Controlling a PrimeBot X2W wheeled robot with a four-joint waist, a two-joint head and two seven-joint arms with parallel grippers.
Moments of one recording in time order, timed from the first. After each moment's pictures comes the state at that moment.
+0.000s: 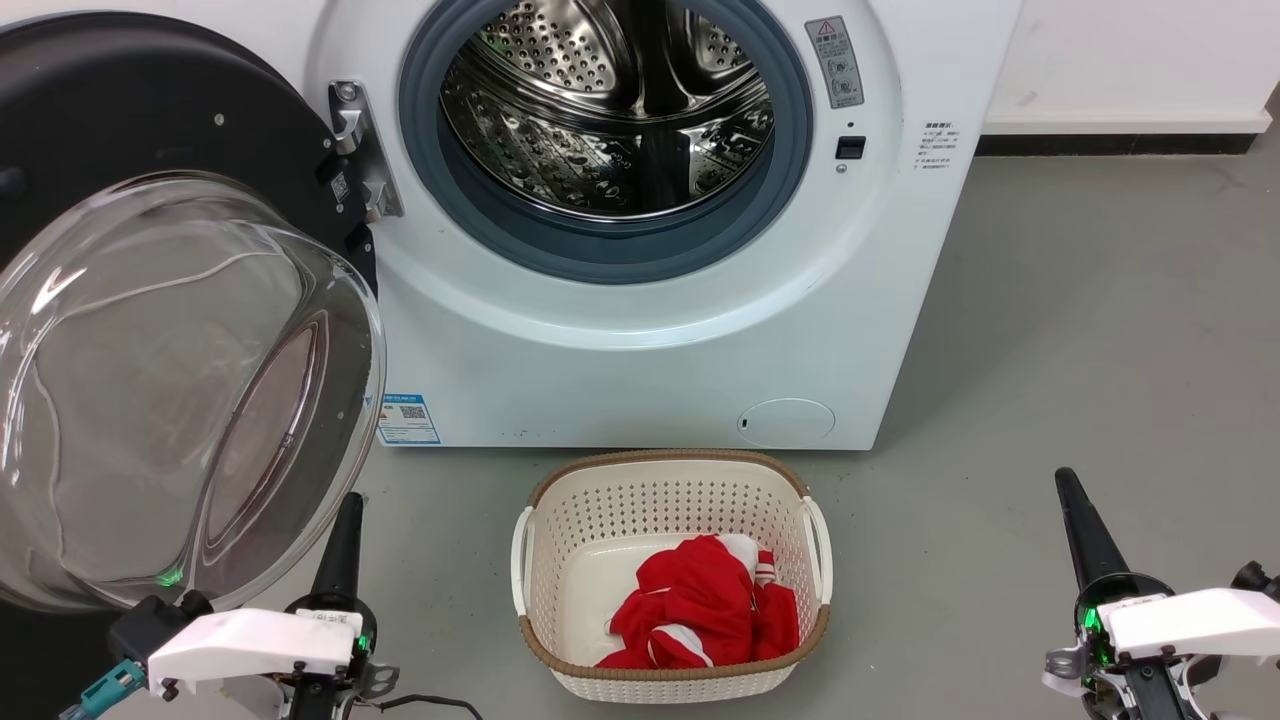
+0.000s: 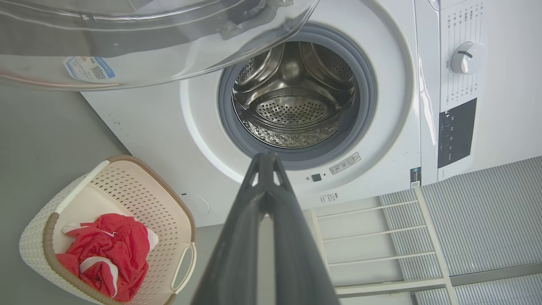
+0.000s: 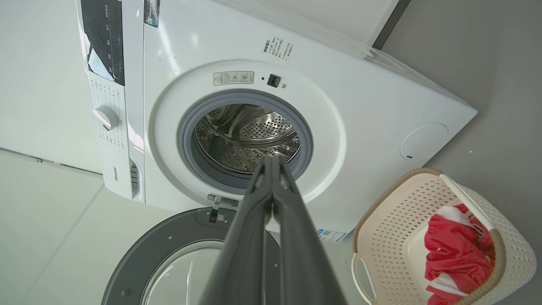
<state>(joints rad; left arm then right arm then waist) -0.06 0.05 0.09 0.21 -1.24 -0.11 0.02 -0.05 -0.06 -0.08 0.19 1.27 0.13 0.03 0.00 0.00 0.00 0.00</state>
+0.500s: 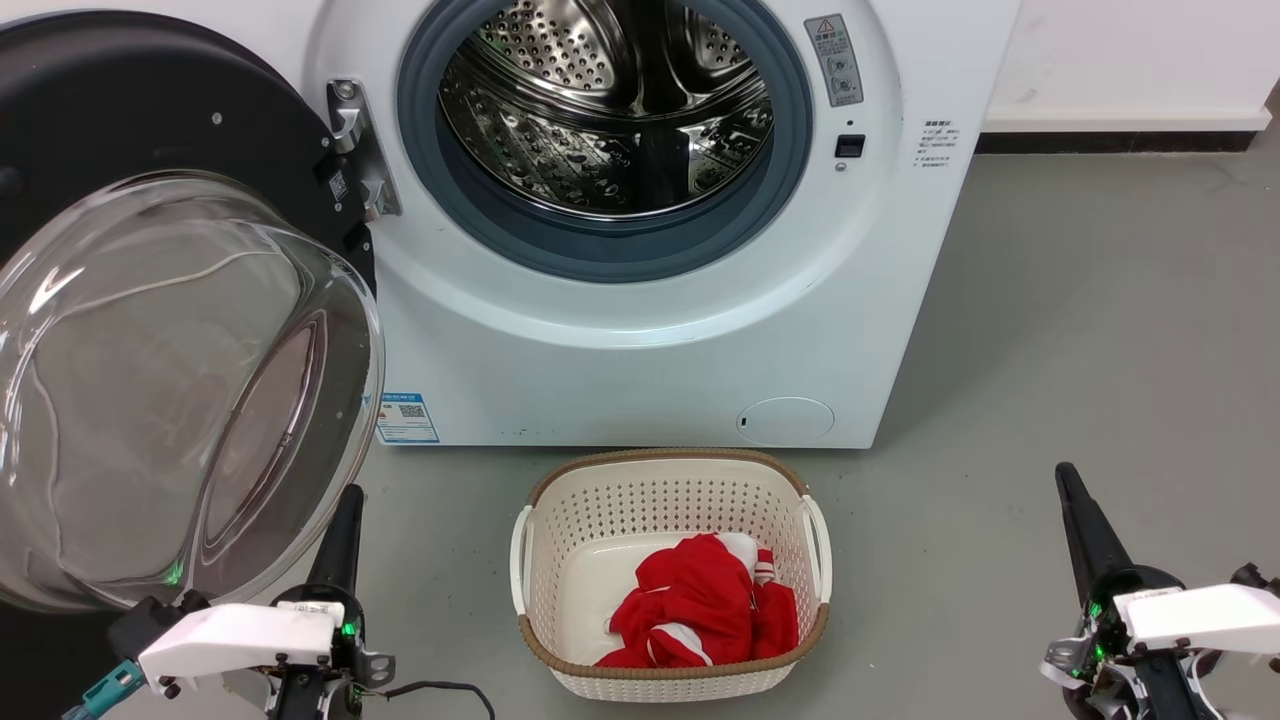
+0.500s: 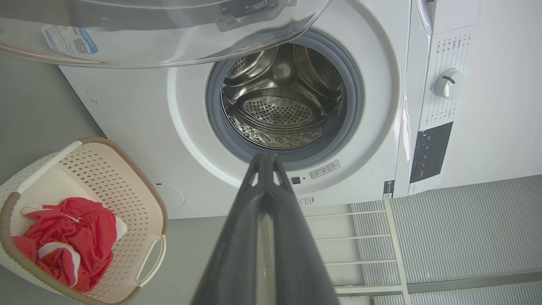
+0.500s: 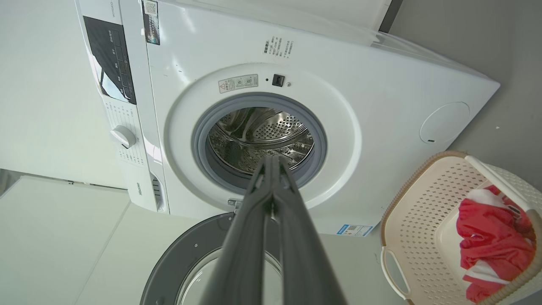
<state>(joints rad) -0.08 0.05 0.10 0.22 -1.38 -0.12 0.06 -0.07 -0.06 -0.09 0.21 1.40 0.13 0.06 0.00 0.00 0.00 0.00</state>
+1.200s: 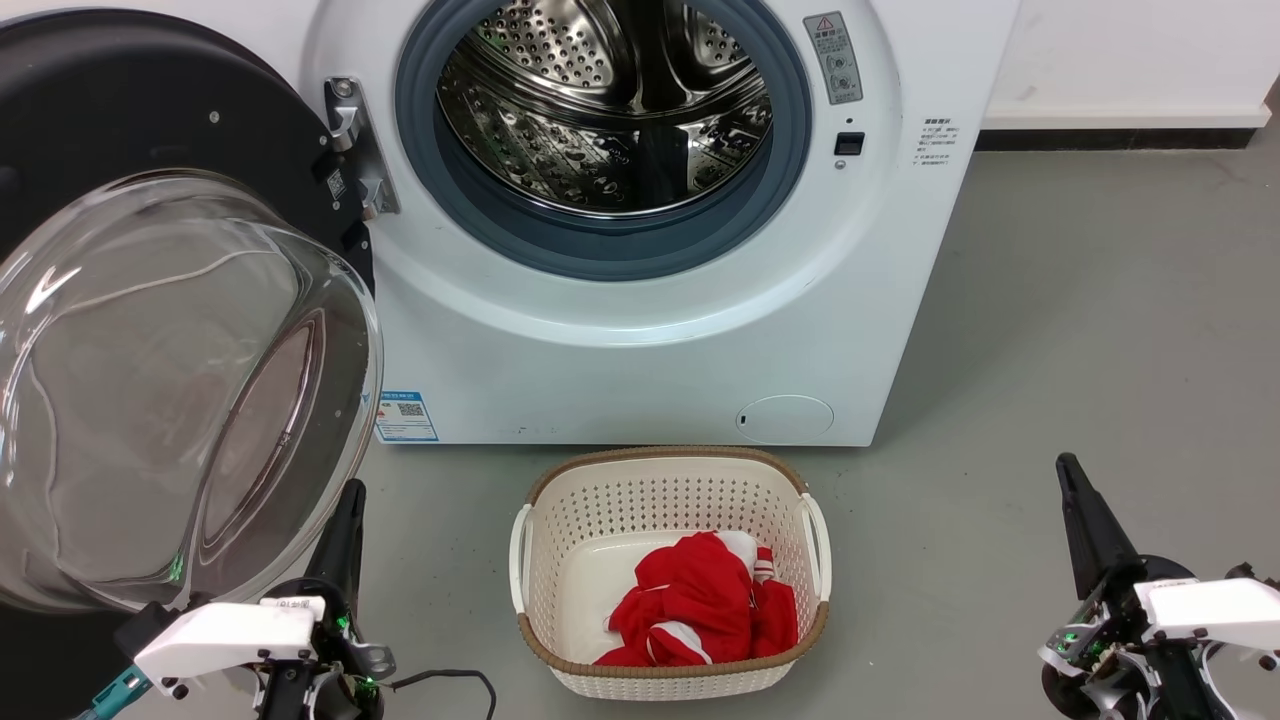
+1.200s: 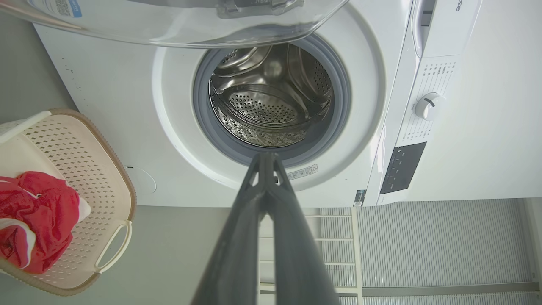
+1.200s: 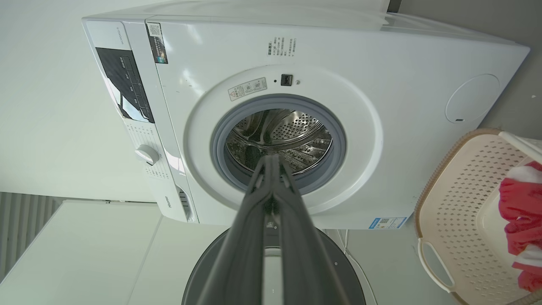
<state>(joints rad) -0.09 0.05 0.11 0.24 -1.55 -0.12 0.10 -0.09 -0.06 -0.09 0.24 1.56 0.13 0.09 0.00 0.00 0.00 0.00</state>
